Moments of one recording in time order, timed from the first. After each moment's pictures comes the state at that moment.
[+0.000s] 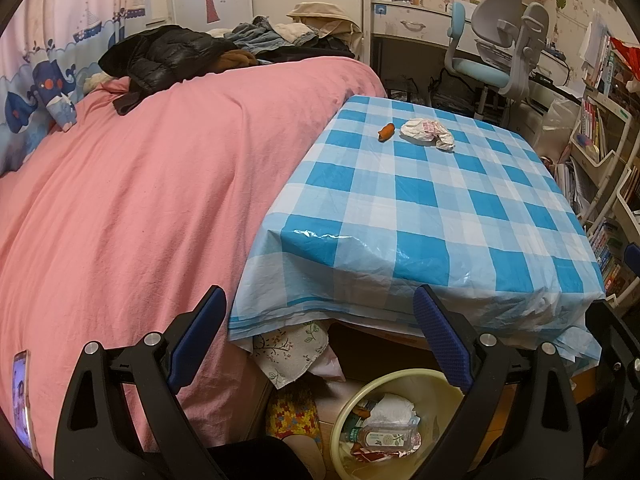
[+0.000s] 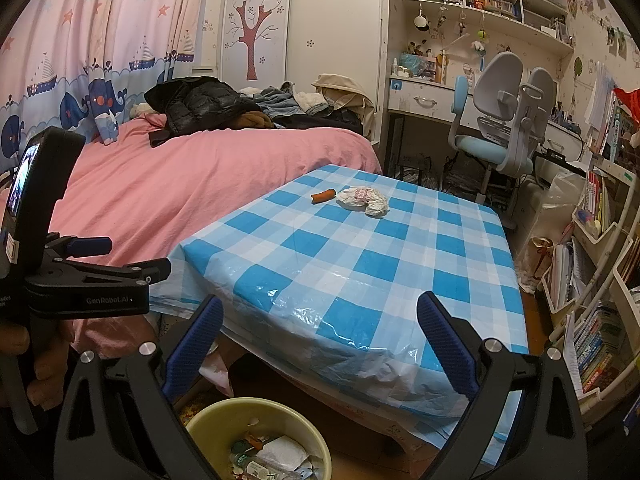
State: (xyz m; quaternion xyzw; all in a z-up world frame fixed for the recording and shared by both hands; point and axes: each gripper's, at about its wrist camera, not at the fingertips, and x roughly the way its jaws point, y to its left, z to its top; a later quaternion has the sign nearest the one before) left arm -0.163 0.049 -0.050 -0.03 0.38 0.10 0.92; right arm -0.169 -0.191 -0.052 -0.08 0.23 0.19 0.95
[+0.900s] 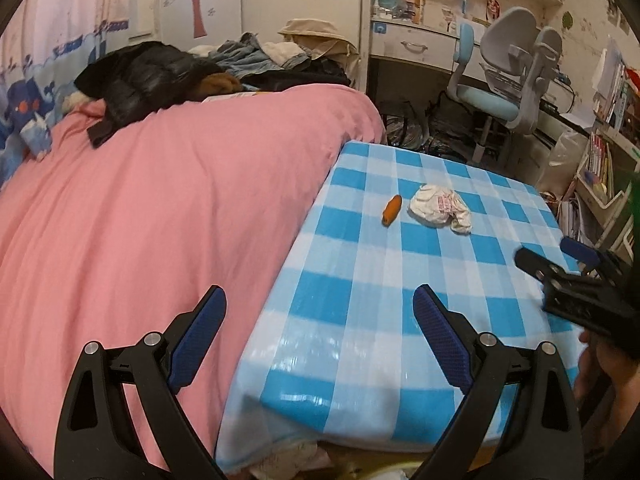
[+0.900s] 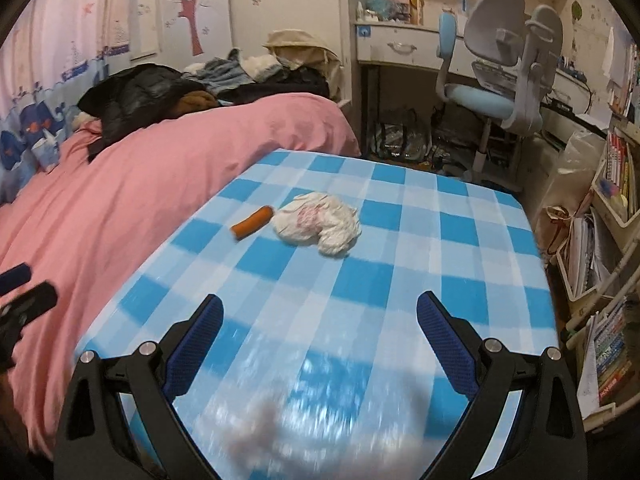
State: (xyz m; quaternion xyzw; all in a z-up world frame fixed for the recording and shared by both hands) left arm -0.021 0.065 -0.020 -0.04 0.36 0.08 0.93; right arm 0.031 -0.182 -0.050 -0.03 0.32 0.15 0.93
